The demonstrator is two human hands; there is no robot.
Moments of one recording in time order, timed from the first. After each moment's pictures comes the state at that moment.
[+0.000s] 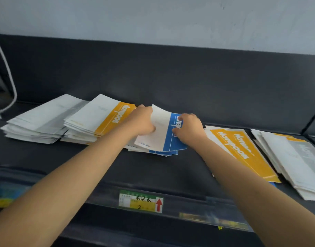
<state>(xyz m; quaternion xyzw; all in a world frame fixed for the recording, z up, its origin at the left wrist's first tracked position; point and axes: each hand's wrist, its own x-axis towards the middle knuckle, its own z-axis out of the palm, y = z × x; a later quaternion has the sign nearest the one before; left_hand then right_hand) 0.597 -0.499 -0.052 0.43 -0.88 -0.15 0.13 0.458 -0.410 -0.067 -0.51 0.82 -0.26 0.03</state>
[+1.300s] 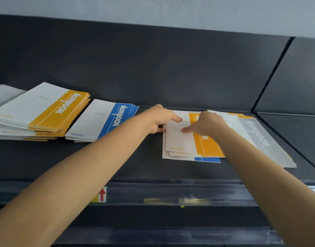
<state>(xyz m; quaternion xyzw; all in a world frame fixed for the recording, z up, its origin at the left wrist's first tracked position) 0.444 -0.408 -0.071 0.42 -0.67 -0.59 0.14 0.343 -0.304 -0.064 -0.36 0.93 -0.08 0.08</state>
